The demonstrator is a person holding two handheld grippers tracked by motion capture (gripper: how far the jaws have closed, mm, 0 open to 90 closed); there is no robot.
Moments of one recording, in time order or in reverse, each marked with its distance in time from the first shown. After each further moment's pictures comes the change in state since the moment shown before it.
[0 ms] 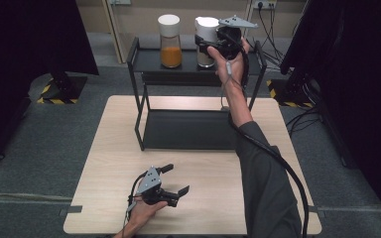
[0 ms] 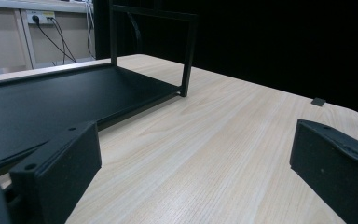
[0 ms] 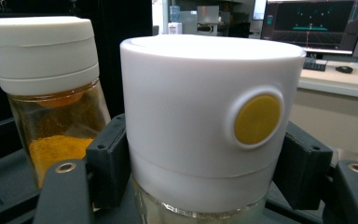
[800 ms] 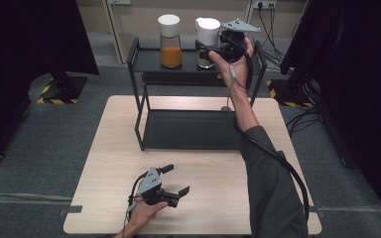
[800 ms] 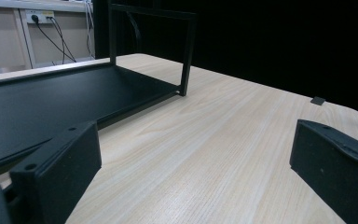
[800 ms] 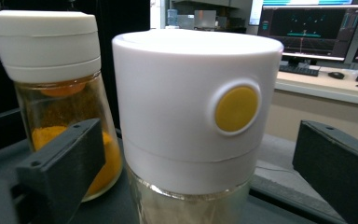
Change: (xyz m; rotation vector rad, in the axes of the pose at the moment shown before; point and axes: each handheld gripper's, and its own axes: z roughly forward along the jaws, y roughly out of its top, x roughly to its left) left arm -0.001 0.000 0.001 0.004 0.000 0.002; right arm 0.002 -0.006 -0.013 -0.008 -0.019 -0.031
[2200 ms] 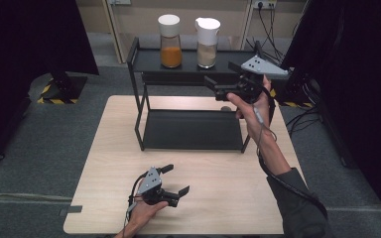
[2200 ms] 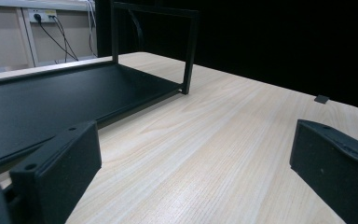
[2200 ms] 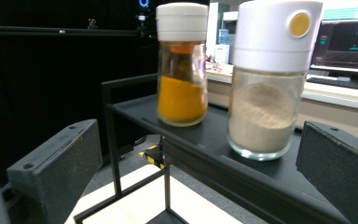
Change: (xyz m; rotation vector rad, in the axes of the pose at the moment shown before) left arm 0.000 0.000 0.000 0.006 0.009 0.002; right arm -0.012 -0.064 -0.093 -0.087 0.236 -0.011
